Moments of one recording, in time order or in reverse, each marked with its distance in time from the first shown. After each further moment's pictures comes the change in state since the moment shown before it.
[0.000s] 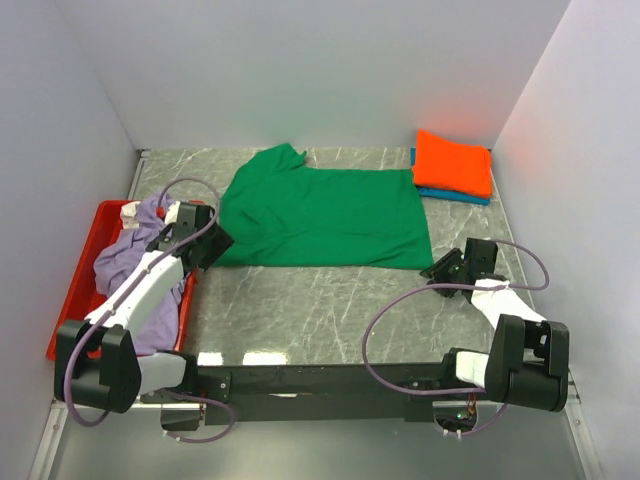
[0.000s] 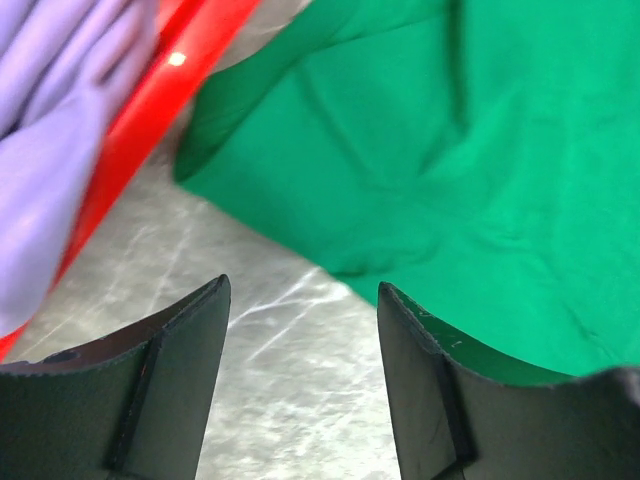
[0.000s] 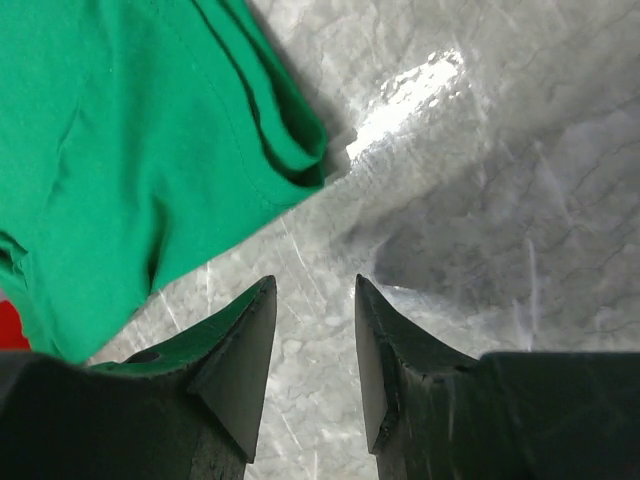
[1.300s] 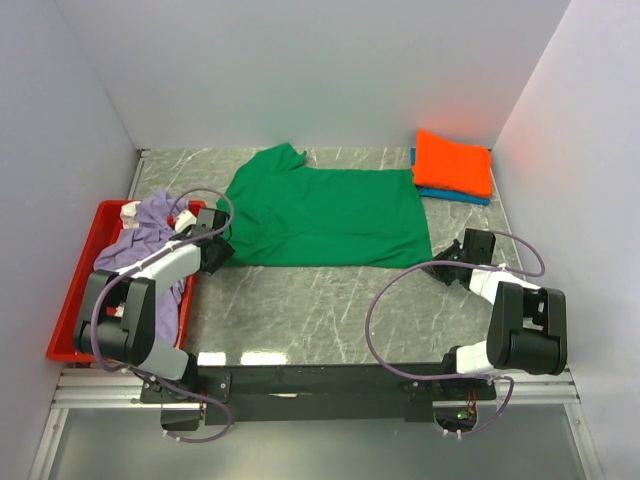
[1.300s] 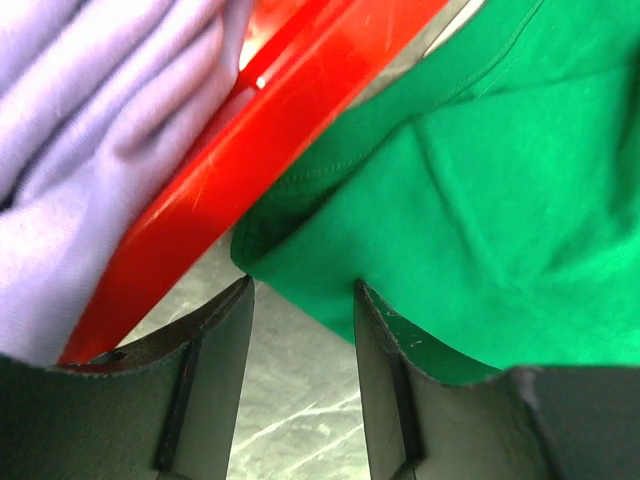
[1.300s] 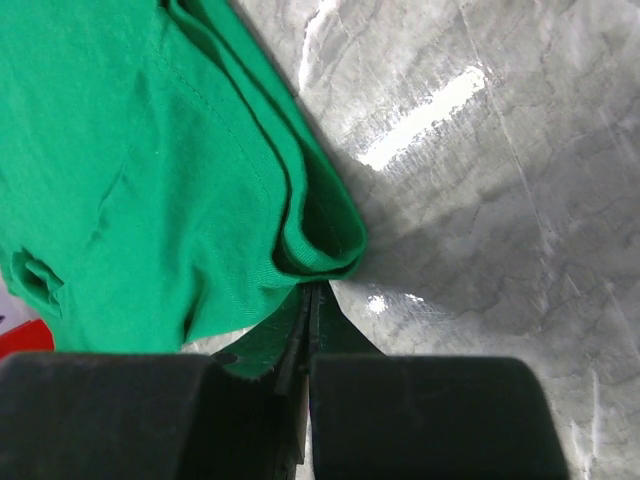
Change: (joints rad) left arm -0.026 0.240 -0.055 0.130 -0.169 -0.051; right arm 0.000 0.188 0.063 0.163 -0.023 0.032
